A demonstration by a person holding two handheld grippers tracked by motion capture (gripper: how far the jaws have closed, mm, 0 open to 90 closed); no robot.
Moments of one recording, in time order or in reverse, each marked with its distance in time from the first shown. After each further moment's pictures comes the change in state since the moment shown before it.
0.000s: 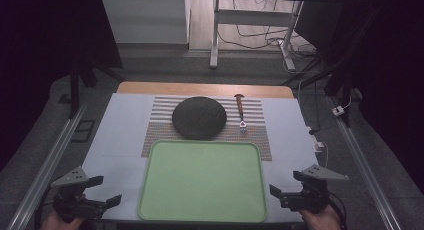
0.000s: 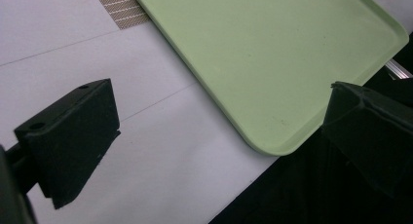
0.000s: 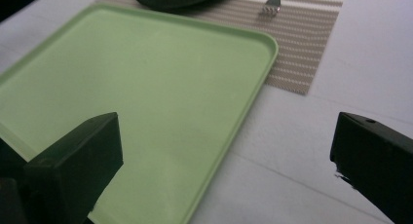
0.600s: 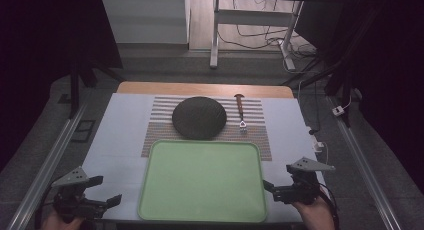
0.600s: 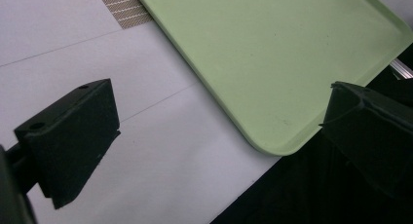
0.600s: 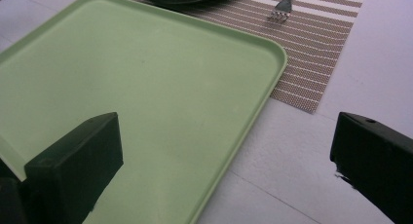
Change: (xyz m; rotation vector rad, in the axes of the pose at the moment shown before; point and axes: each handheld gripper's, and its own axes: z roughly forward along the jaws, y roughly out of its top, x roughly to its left) left arm -0.001 0.000 0.000 0.002 0.010 0.001; right arm 0.001 0.012 0.023 0.046 0.002 -0.072
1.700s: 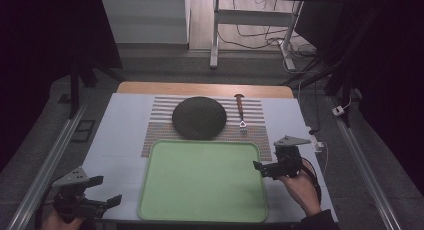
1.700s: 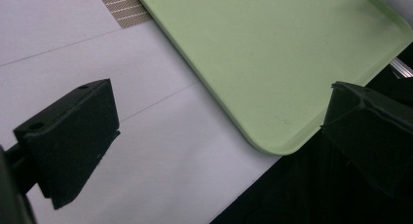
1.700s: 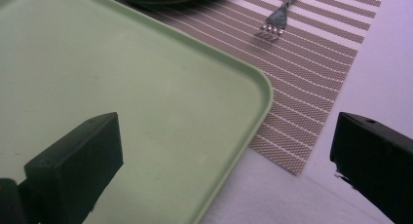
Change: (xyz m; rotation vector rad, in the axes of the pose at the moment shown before) left arm 0.000 0.000 0.001 0.003 0.002 0.003; right arm -0.023 0.039 0.061 0.077 -0.026 -0.080
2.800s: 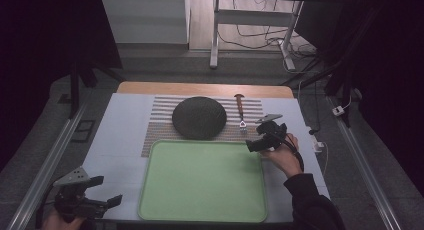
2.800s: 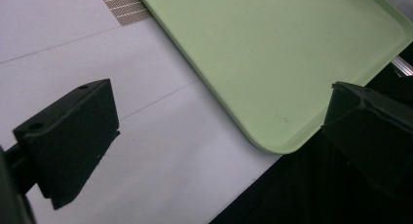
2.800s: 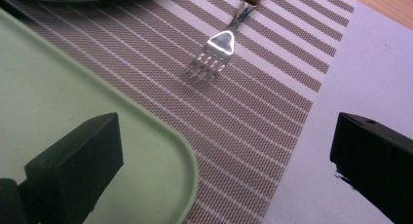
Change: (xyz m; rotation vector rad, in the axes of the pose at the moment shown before) left arm 0.000 0.001 0.001 0.012 -0.001 -0.002; right arm -0.029 0.051 0.080 0.127 -0.187 -0.130
